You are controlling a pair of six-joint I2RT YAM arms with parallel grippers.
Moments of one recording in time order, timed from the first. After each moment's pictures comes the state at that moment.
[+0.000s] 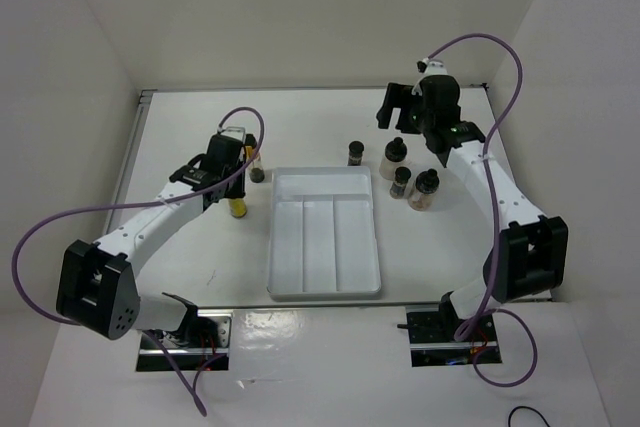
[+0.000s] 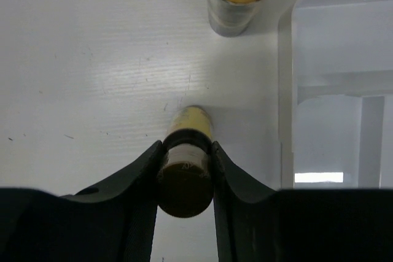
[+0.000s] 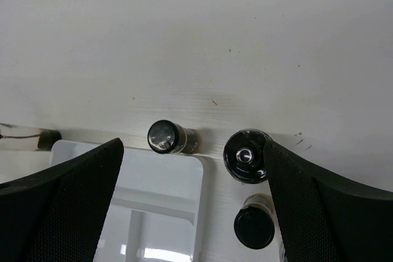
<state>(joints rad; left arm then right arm) -0.36 1.34 0.97 -0.51 -0.28 -0.24 0.22 1.49 1.31 -0.28 -0.02 0.29</state>
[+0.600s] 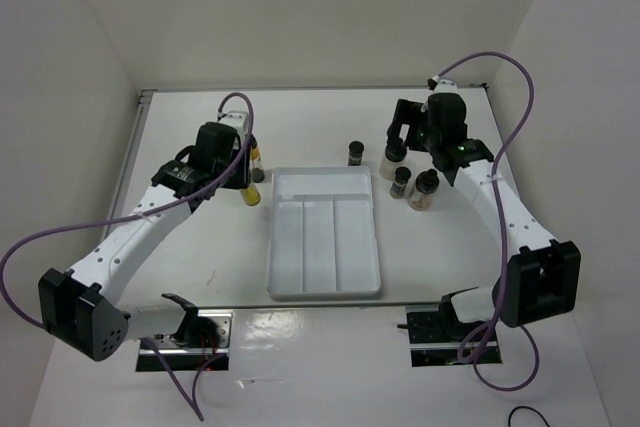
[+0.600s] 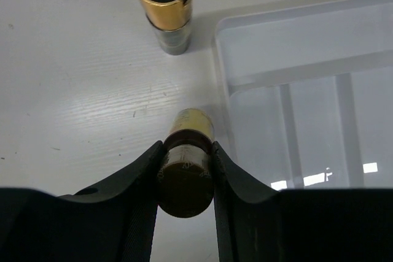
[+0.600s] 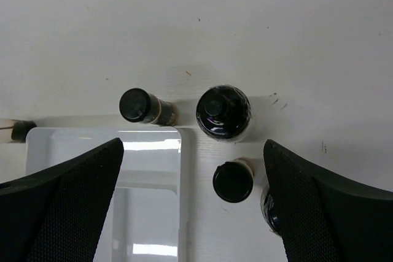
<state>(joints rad) -0.40 1.24 1.11 -0.62 -0.18 -0.24 0.22 1.36 1.18 -0.32 0.07 0.32</state>
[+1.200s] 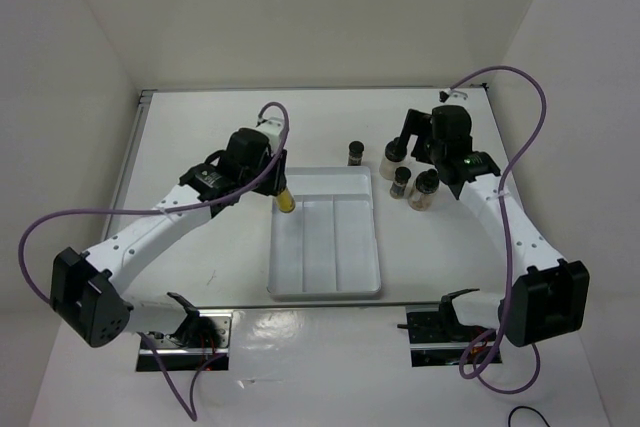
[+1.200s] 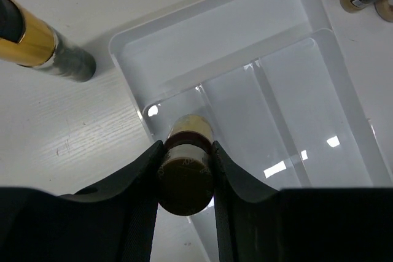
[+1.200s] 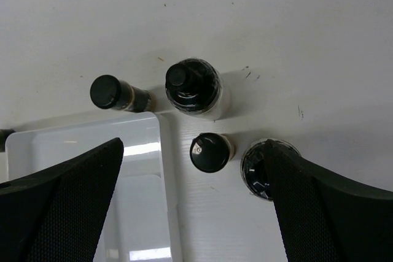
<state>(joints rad) -0.58 1.29 1.12 -0.50 -0.09 -0.24 0.22 1.25 1.09 -0.38 0.18 0.39</state>
